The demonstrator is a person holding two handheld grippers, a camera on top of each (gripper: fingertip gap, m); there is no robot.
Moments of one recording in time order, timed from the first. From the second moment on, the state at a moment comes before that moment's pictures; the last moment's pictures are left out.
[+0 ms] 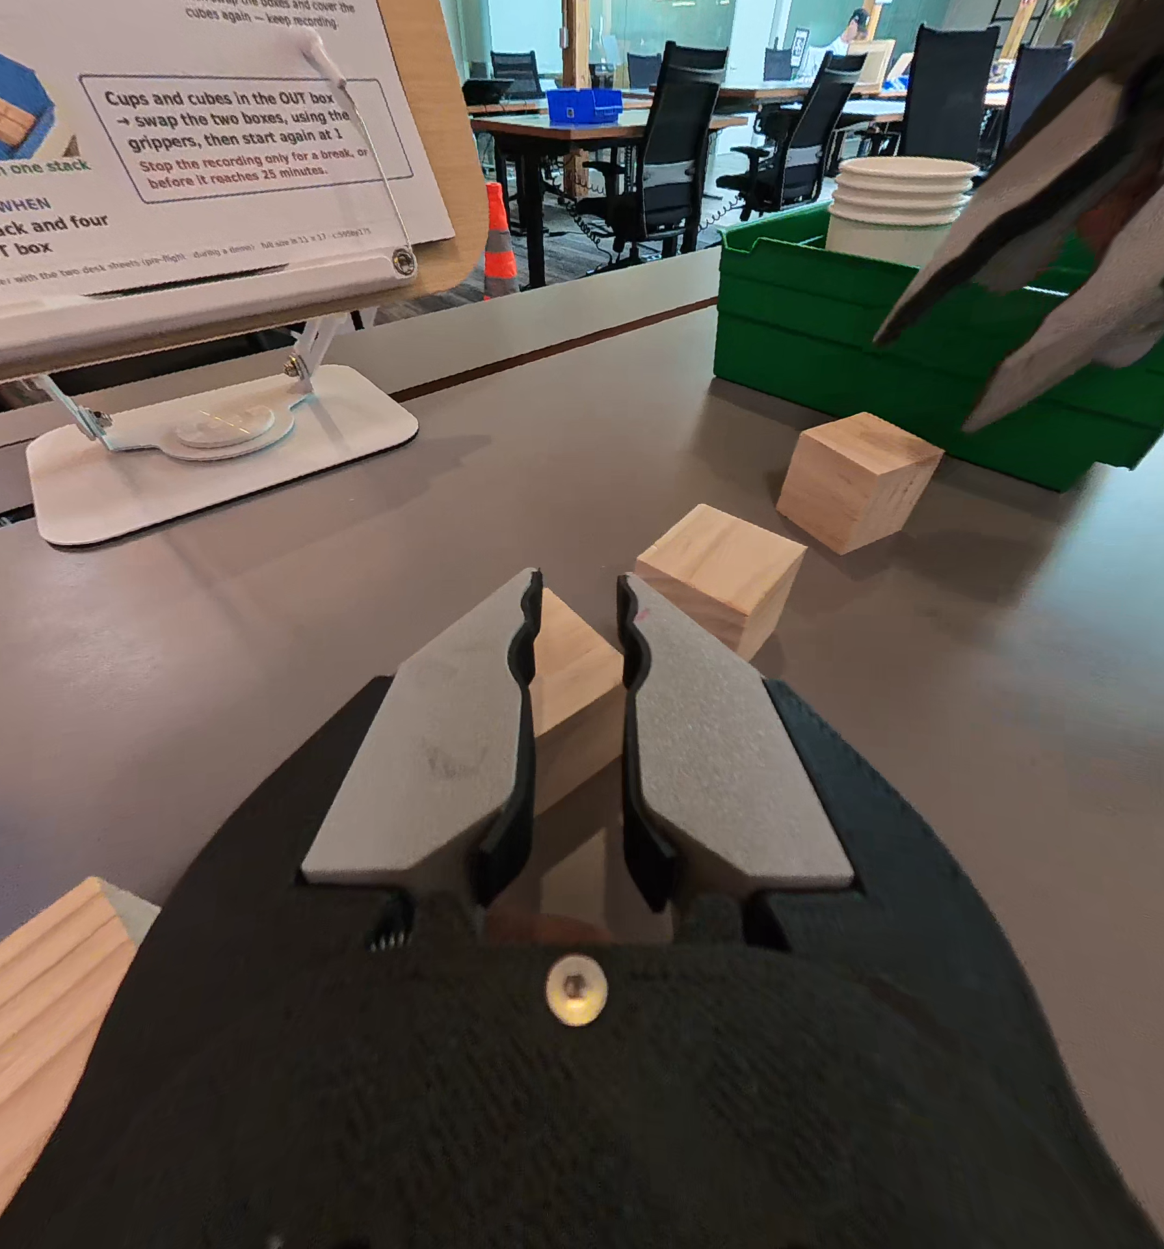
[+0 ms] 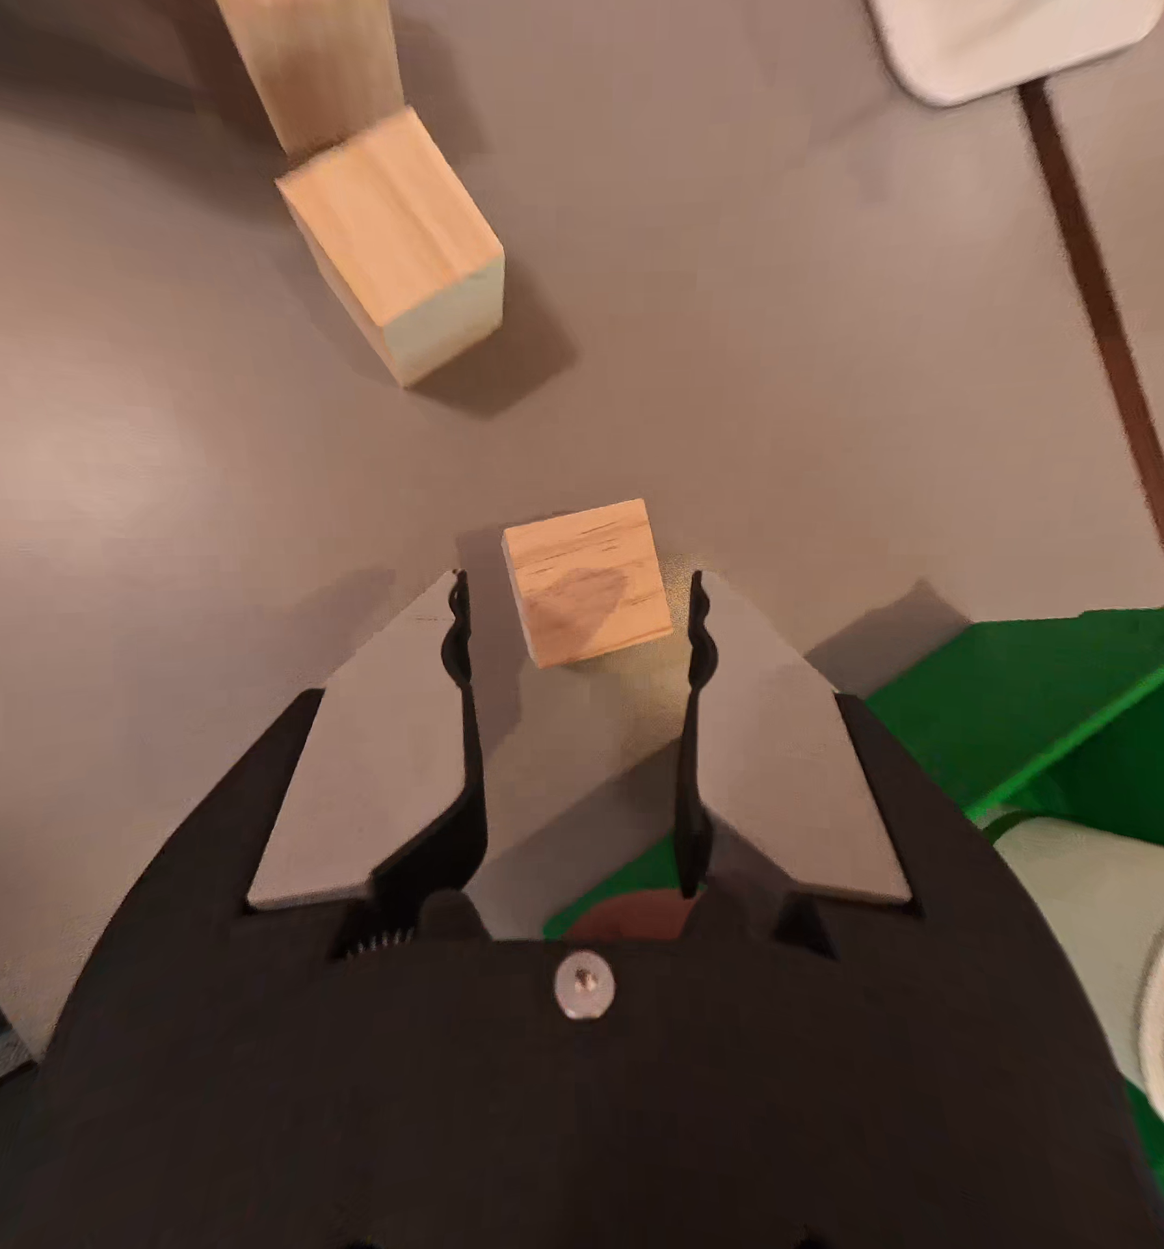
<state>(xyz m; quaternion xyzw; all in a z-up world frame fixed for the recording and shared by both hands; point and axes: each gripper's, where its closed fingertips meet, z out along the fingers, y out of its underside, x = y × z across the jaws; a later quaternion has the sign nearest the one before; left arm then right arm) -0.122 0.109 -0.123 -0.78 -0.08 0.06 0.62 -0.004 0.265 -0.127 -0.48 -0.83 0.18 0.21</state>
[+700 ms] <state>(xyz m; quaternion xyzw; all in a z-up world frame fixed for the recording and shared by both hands) -0.116 0.111 -0.121 -0.78 -0.07 0.07 0.61 0.019 0.370 -0.008 -0.58 -0.67 0.23 0.39</state>
